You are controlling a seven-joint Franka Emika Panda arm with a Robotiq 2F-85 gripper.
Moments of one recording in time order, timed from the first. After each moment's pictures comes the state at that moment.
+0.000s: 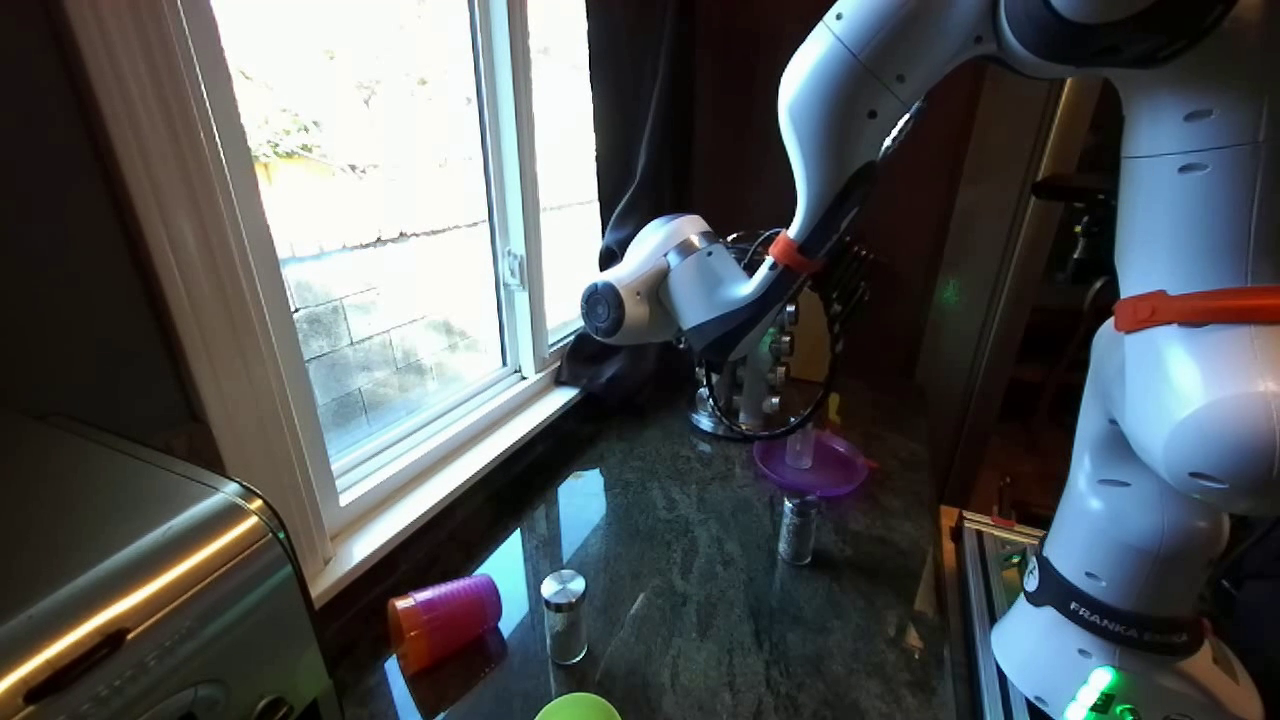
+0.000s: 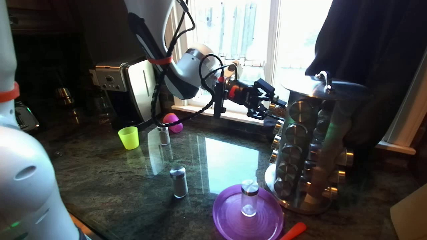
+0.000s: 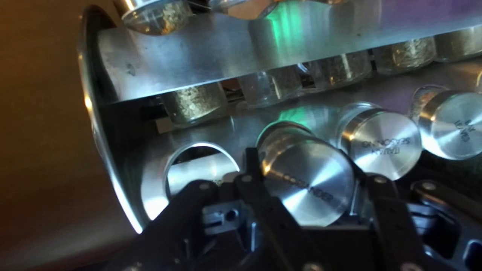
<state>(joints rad) -0.03 0.20 -0.02 -2.20 -1.38 1.75 1.05</state>
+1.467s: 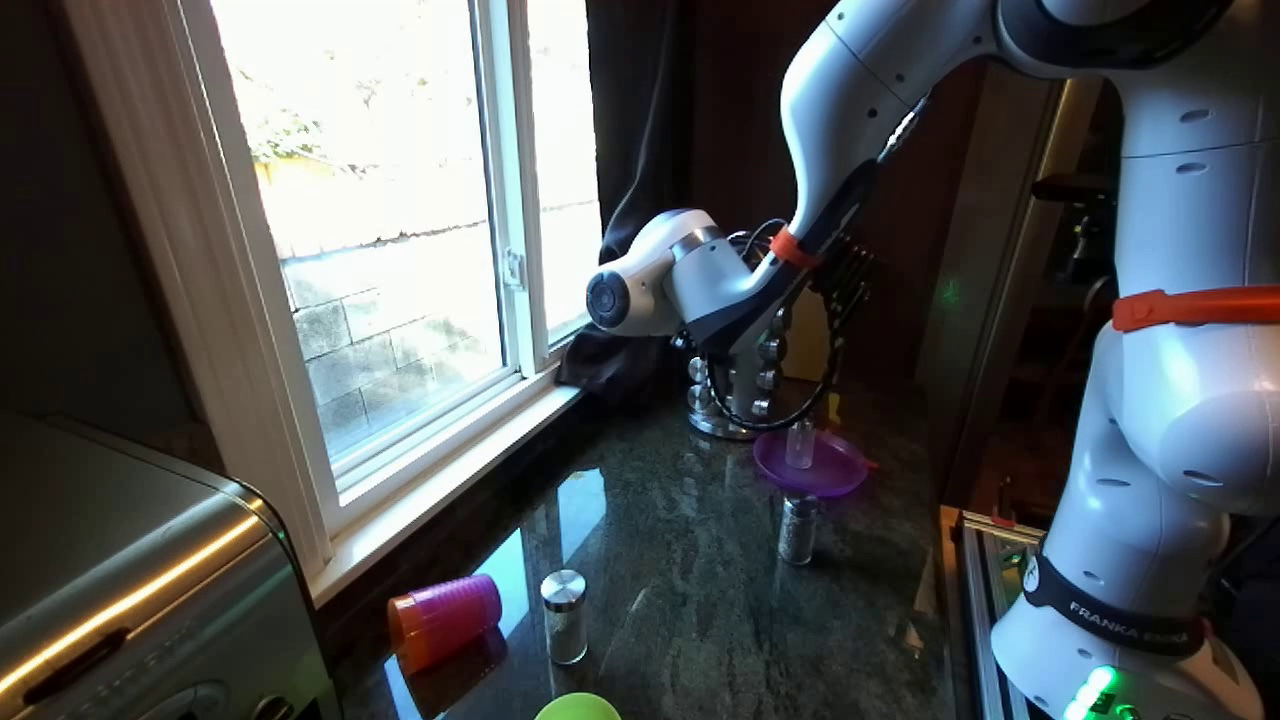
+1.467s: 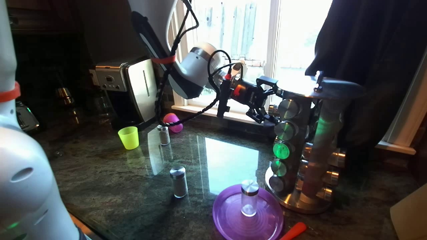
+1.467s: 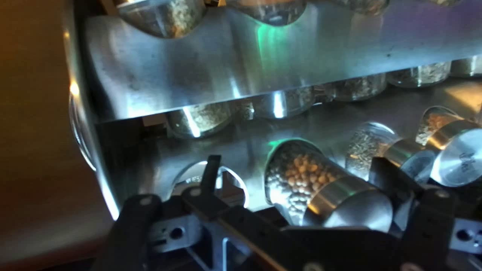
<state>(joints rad) -0.05 0.20 -0.03 -2.19 -1.38 1.80 0.98</state>
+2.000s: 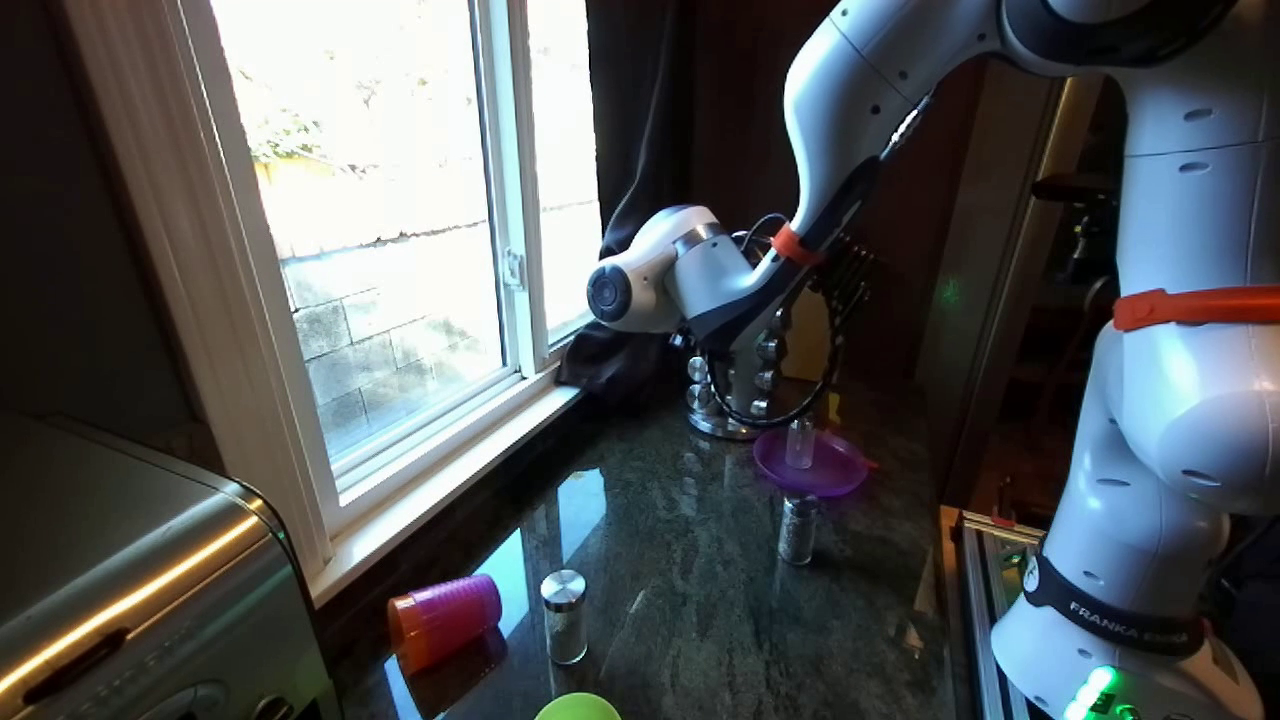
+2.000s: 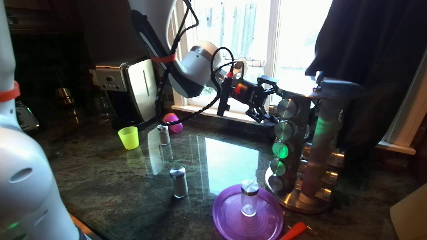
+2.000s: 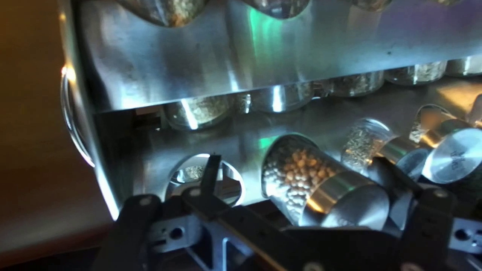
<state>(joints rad) -0.06 0.19 -0.03 -2.19 -1.38 1.84 0.94</state>
